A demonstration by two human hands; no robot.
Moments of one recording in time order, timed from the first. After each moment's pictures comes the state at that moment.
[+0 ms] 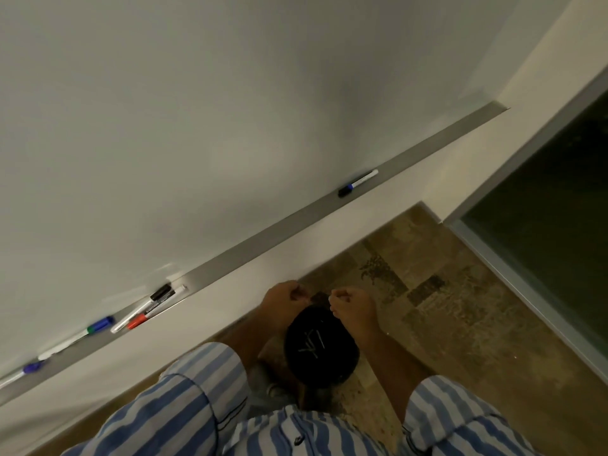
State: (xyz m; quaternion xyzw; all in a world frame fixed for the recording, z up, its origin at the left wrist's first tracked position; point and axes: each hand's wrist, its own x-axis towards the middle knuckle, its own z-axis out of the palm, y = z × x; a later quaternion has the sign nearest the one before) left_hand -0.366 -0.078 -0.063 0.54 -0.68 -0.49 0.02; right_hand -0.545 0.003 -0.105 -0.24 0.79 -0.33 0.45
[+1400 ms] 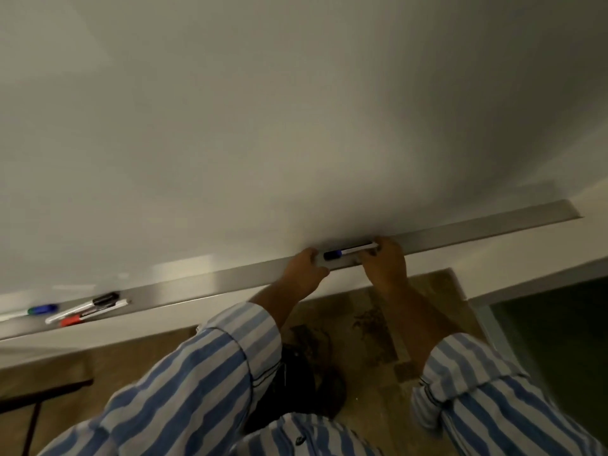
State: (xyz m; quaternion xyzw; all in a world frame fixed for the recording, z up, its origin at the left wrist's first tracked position) left_hand -0.574 -0.243 -0.033 0.68 -0.52 -0.50 0.12; right_hand -0.771 -0.256 -0.046 -0.46 0.76 -0.26 0.38
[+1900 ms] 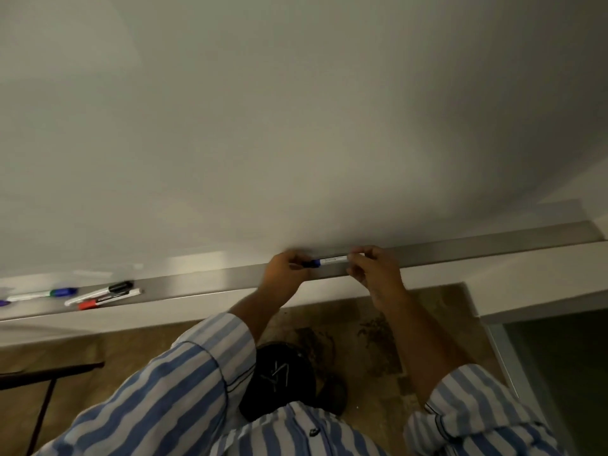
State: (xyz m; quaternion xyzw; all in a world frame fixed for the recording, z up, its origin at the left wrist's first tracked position) left_hand -0.535 -0.225 -0.017 0.70 -0.43 -0.49 0.27; right_hand -0.746 -0.251 -0.026 -0.28 0.63 -0.37 0.62
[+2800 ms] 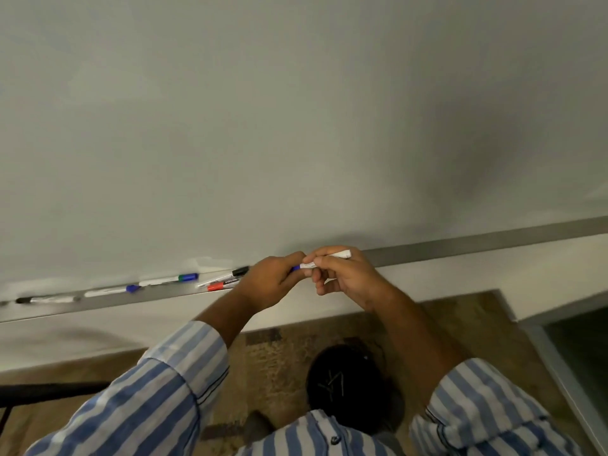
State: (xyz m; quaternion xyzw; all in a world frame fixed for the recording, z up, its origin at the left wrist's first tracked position) left_hand -0.227 -0.110 0.044 0.50 -0.79 -0.30 0.19; right_hand -0.442 -0.121 0.073 -0.48 0.47 -0.29 0.68
